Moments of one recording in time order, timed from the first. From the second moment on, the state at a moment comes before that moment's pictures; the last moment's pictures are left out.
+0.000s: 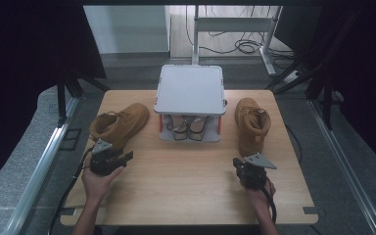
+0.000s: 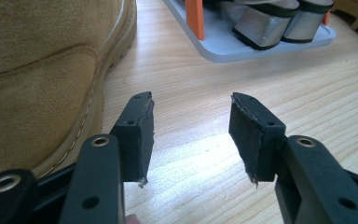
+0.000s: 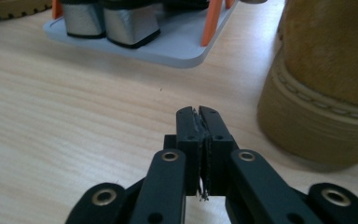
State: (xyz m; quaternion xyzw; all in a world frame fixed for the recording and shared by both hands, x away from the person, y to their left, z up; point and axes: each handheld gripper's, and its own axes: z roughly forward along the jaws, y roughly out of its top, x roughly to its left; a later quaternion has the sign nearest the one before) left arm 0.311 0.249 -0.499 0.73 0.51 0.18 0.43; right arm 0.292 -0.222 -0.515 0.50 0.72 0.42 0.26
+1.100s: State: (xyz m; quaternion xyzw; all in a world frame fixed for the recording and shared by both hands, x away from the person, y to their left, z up) left arm 0.317 0.235 -0.510 0.76 0.50 0.14 0.40; right arm 0.364 -0.216 -0.511 0.51 0.69 0.41 0.31
